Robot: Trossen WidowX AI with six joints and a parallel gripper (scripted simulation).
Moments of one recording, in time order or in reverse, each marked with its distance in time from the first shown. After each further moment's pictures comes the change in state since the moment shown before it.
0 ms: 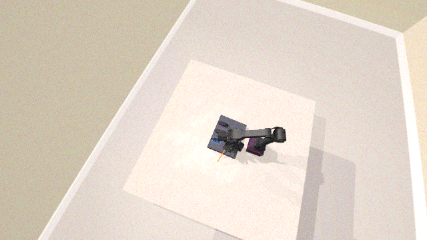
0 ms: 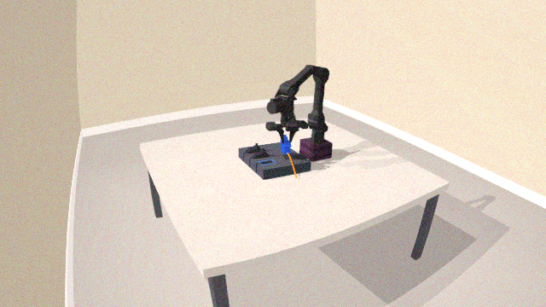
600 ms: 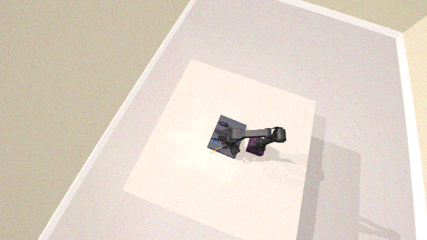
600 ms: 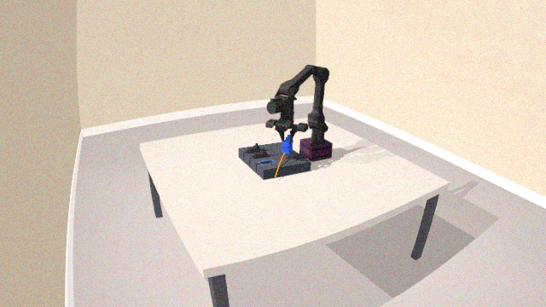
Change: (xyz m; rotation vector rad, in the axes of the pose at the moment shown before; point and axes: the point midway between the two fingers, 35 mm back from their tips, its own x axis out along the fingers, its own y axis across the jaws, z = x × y) arm 0.000 0.000 0.000 0.622 -0.001 -0.001
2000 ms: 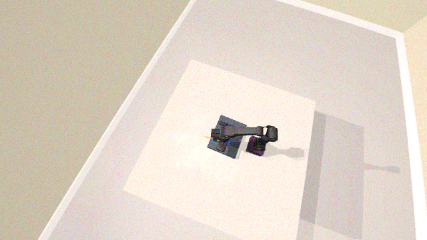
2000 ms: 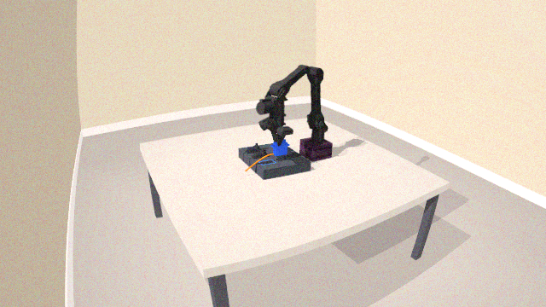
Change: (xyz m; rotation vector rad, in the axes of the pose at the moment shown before) arm -0.001 -0.033 0.036 0.756 -0.008 -0.002
